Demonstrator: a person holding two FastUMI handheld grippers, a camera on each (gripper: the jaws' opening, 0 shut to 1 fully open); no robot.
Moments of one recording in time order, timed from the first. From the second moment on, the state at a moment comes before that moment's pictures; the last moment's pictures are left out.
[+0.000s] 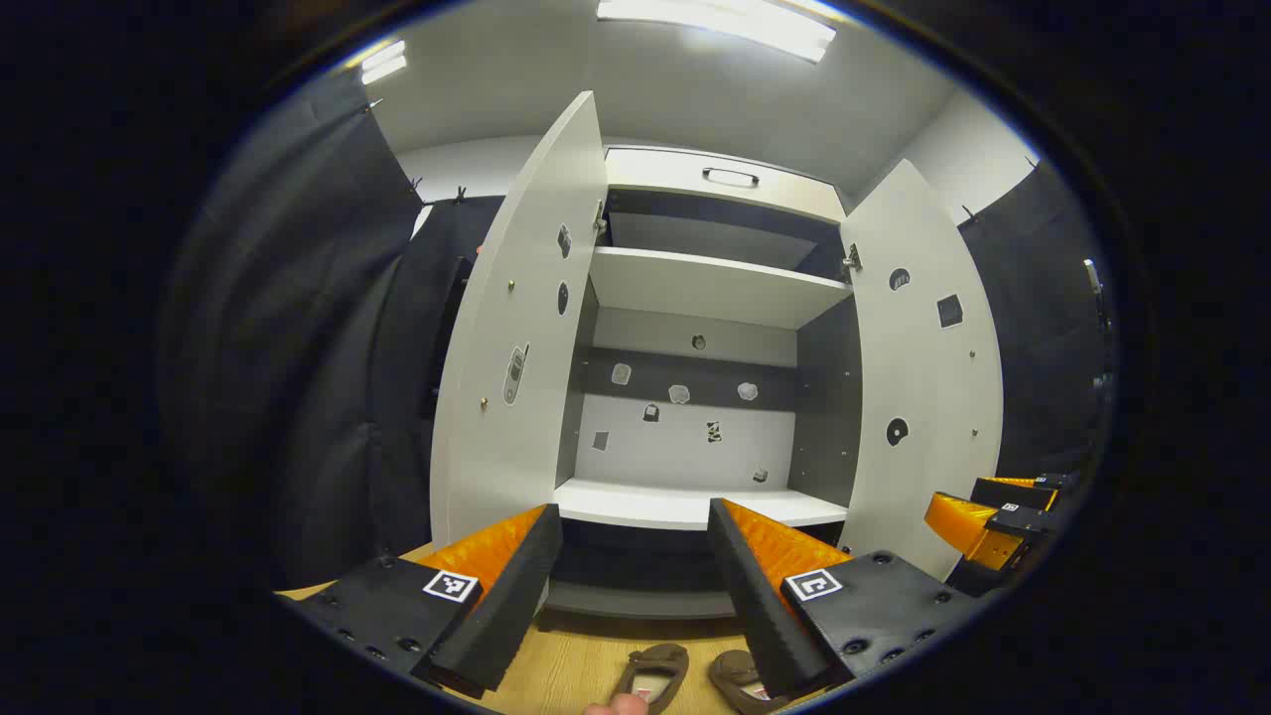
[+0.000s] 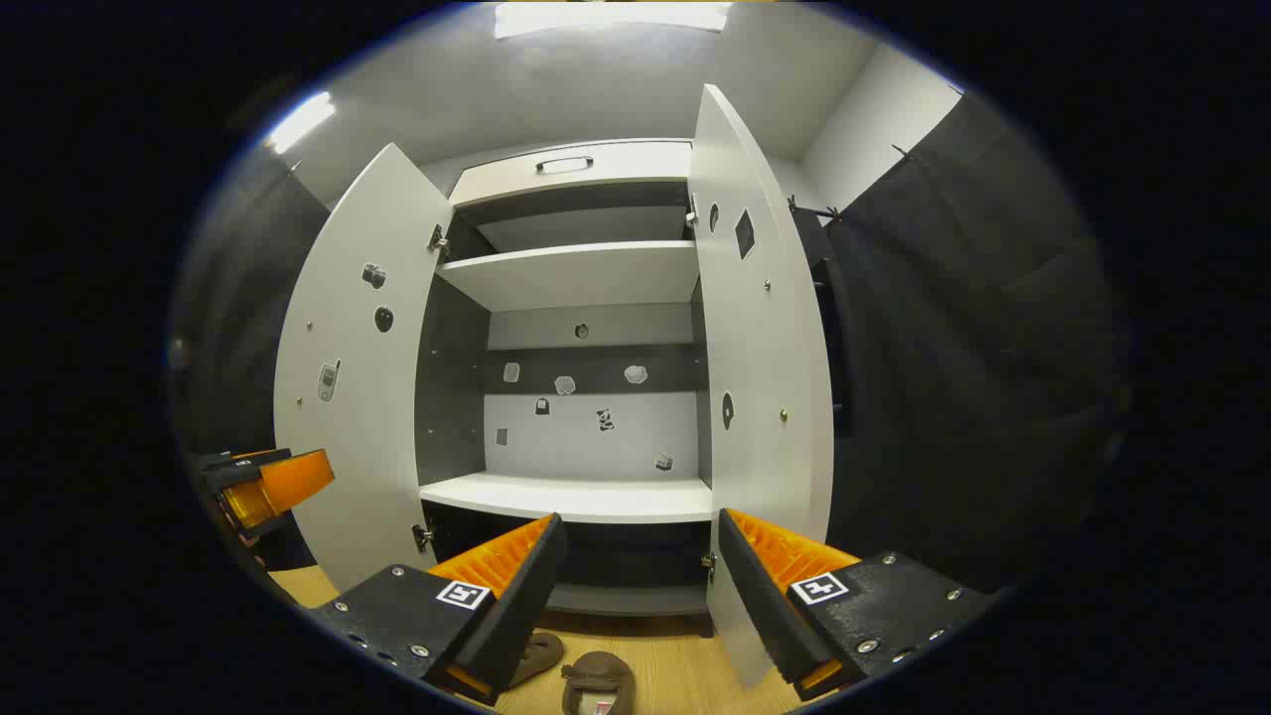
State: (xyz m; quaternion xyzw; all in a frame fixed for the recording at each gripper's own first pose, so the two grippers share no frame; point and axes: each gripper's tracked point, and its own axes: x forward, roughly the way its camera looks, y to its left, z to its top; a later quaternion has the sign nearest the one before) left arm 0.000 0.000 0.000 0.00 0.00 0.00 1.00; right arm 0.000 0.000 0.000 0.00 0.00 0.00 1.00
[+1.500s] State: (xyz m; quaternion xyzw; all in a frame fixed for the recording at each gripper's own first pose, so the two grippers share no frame) left arm -0.004 0.012 -0.002 0.00 0.01 0.02 1.00; right arm 0.049 0.037 -0.123 -0.06 0.11 0.06 0.99
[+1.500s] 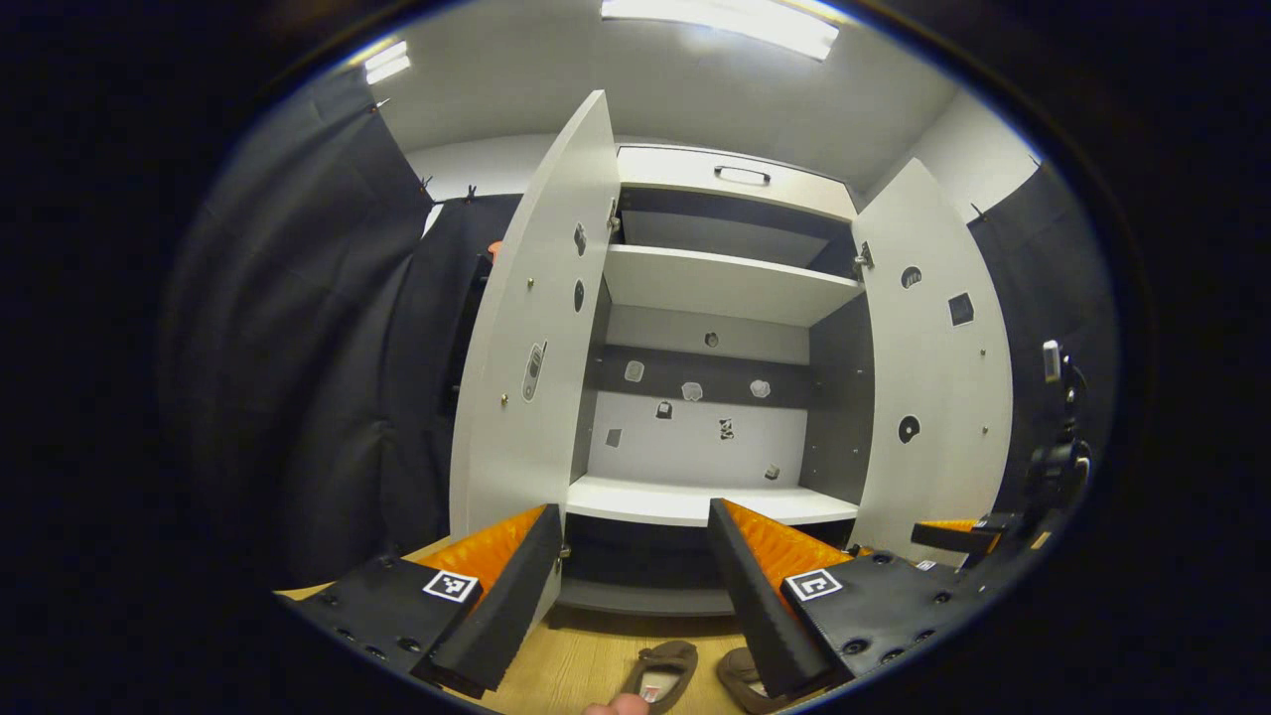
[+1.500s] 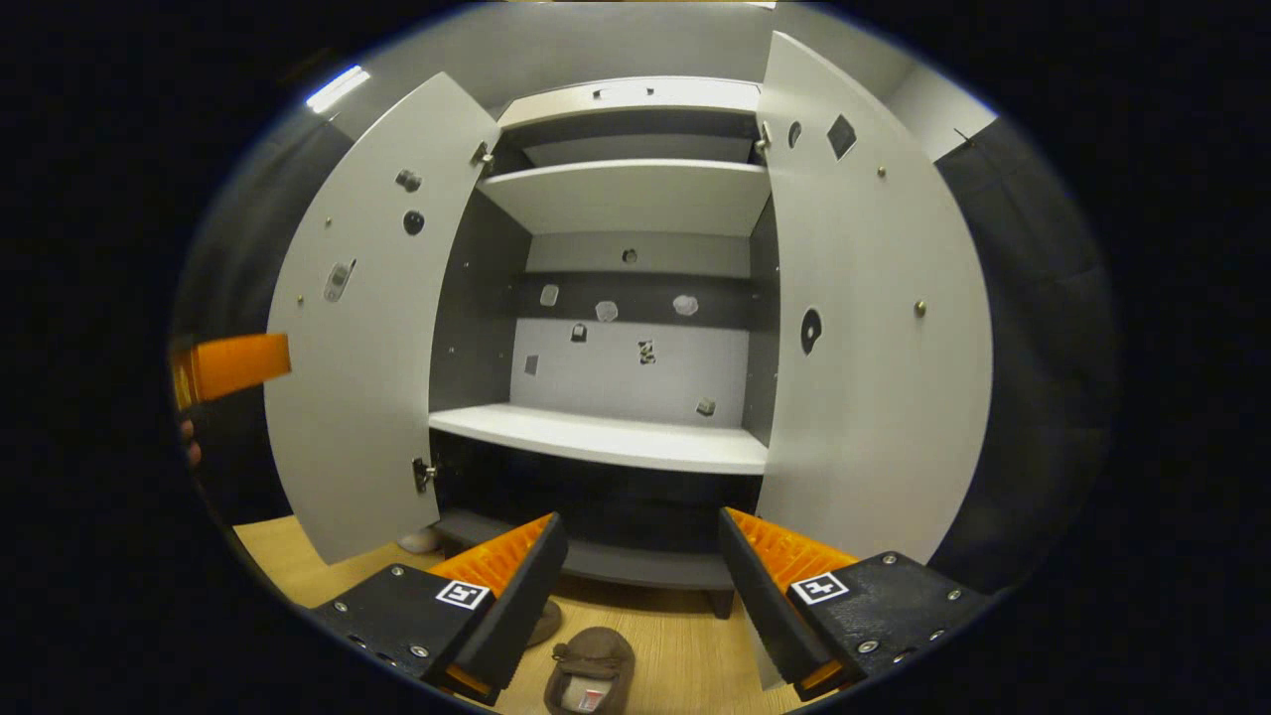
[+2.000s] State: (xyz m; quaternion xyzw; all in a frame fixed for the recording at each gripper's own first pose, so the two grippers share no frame) left arm -0.007 0.022 -0.016 -0.01 0.02 0.03 1.00; right arm 0.001 0.016 -0.338 -0.10 0.34 0.07 0.93
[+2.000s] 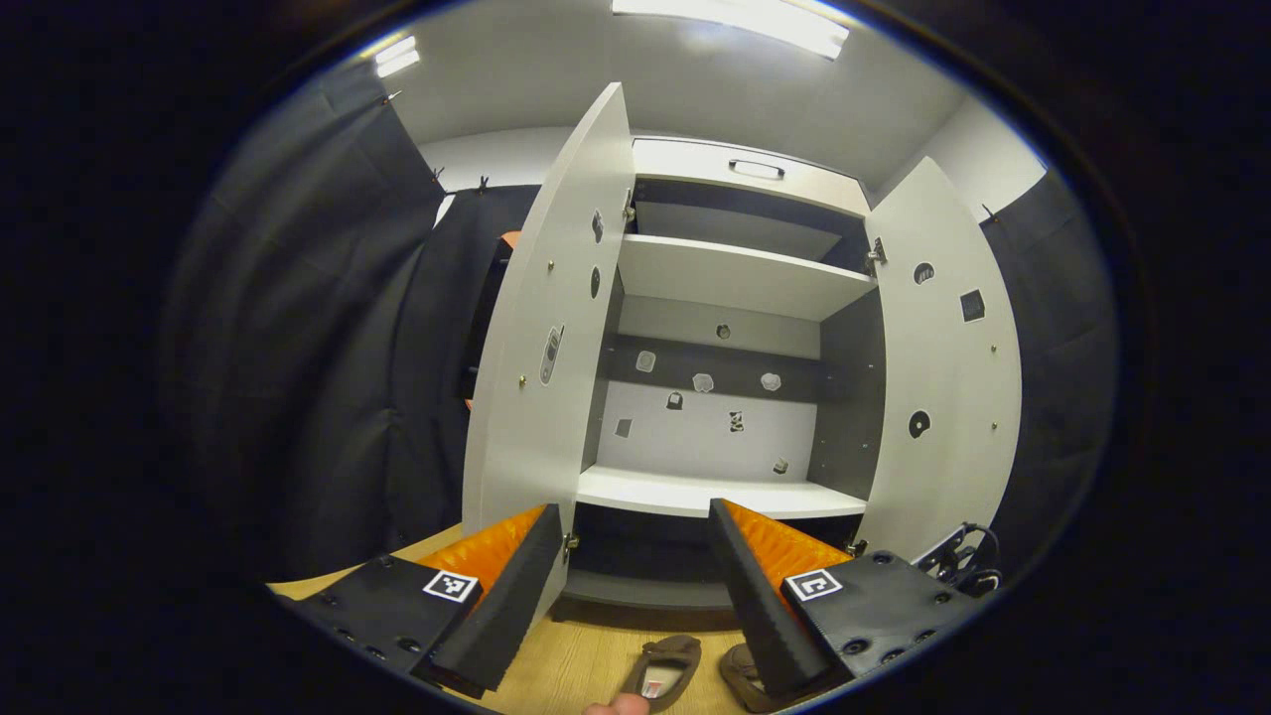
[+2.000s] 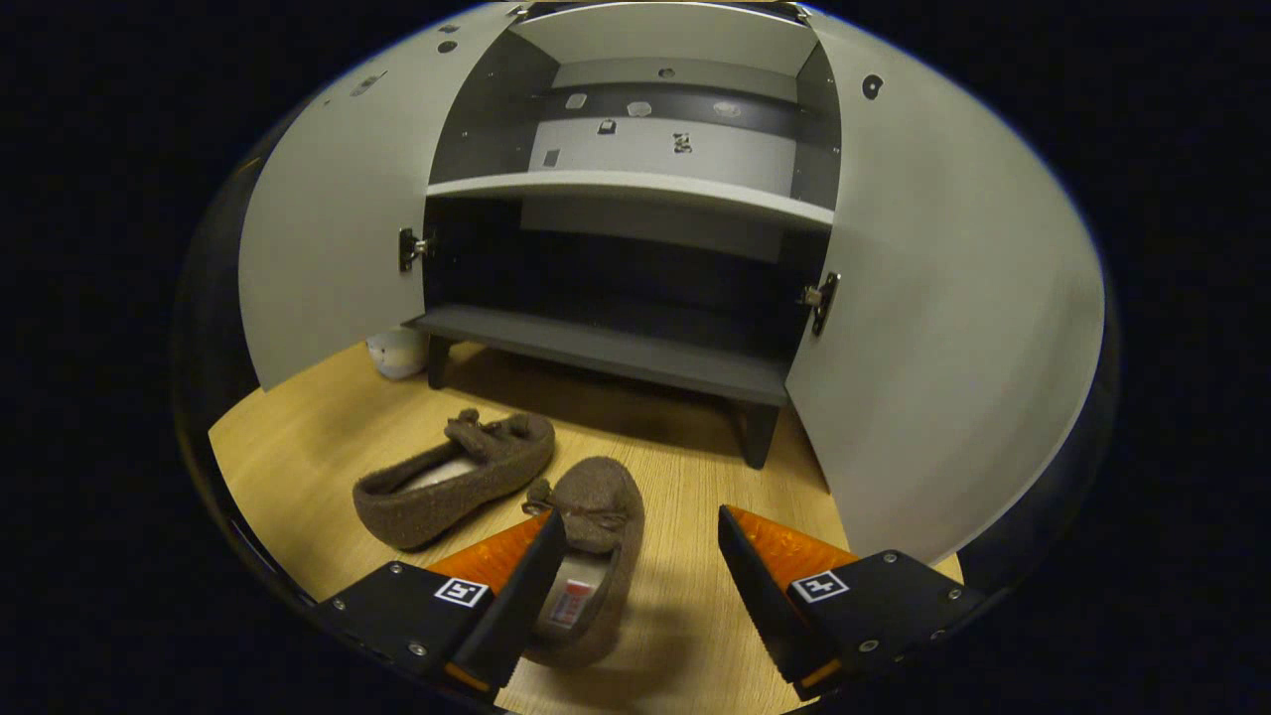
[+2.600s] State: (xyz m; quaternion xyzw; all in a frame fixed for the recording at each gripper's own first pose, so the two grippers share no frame) left arm -0.013 0.039 -0.027 -0.02 0.04 0.05 1.00; right arm 0.043 0.004 -0.428 -0.12 0.41 0.05 0.90
